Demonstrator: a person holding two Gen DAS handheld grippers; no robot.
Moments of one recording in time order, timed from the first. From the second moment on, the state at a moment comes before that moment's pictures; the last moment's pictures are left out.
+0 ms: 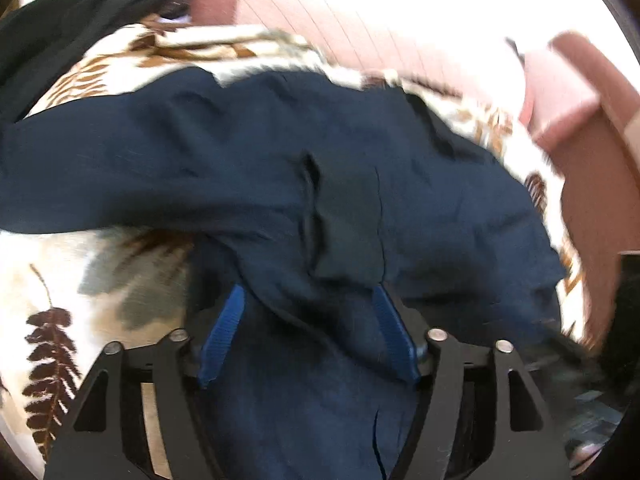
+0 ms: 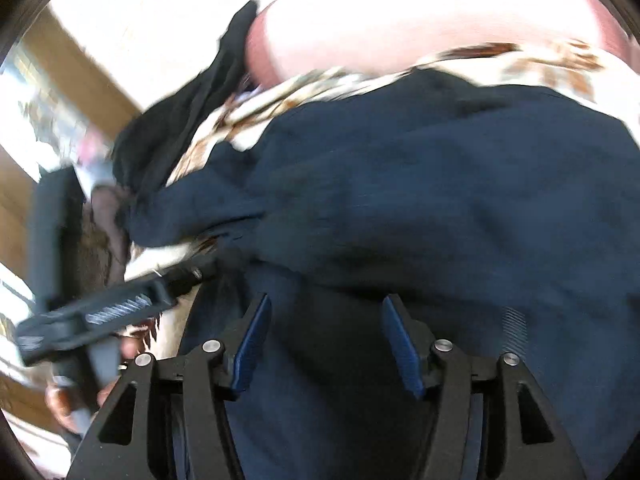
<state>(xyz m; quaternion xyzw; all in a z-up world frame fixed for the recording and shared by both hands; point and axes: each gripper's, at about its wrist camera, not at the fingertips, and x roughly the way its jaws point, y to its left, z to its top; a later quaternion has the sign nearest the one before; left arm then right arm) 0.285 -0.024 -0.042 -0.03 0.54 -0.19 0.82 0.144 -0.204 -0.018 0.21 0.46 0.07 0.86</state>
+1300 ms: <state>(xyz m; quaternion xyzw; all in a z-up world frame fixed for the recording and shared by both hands) 0.283 -0.049 -0.053 -0.13 0.60 -0.19 0.77 0.104 -0.426 -0.042 0.44 0.34 -0.11 0.82</state>
